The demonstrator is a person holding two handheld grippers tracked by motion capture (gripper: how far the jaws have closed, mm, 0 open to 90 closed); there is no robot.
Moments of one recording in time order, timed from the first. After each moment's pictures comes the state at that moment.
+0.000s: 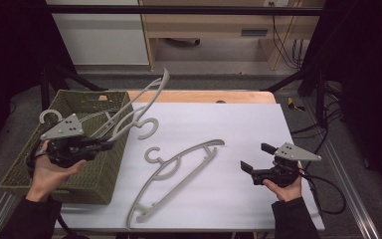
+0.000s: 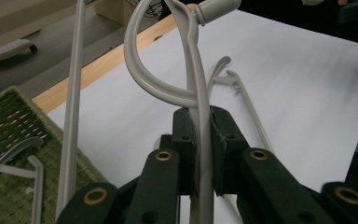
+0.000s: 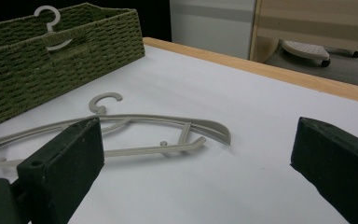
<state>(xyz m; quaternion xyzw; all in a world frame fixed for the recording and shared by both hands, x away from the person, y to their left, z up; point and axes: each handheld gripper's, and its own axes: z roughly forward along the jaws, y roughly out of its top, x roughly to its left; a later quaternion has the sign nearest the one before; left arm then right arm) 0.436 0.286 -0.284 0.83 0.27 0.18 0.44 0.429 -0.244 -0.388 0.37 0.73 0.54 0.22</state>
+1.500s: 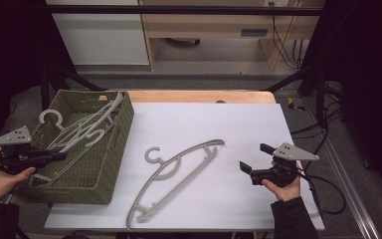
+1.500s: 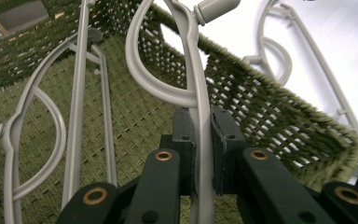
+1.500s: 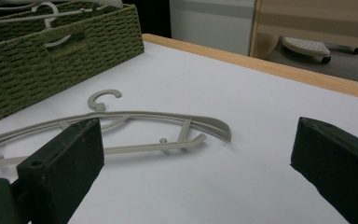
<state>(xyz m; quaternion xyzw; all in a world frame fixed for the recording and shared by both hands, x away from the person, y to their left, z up) 0.449 0.424 -0.337 0.84 0.34 0.14 0.40 0.430 -0.242 -0.391 0.37 0.73 0.53 0.22</state>
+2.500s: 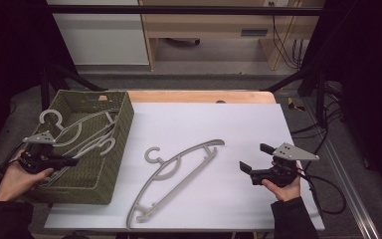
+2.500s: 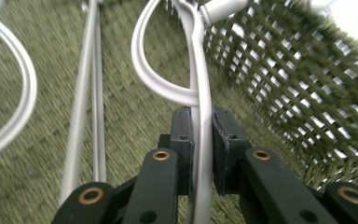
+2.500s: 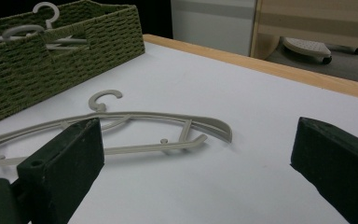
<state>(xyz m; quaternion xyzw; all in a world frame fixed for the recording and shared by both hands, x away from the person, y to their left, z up) 0.472 0.404 -0.376 0.86 0.39 0.10 0.31 0.430 -0.241 -0.390 0.37 0.73 0.53 0.22</state>
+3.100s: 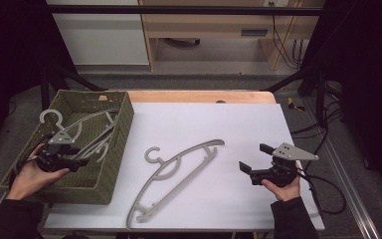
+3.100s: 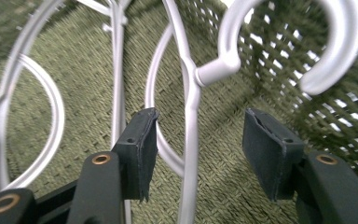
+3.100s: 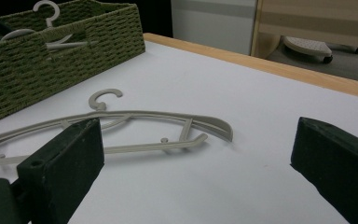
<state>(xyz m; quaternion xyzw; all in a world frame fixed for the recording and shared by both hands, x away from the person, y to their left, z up) 0.476 0.361 -0.375 0.88 0.37 0.19 0.24 0.431 -0.241 -0.391 0.37 0.73 0.53 0.22</state>
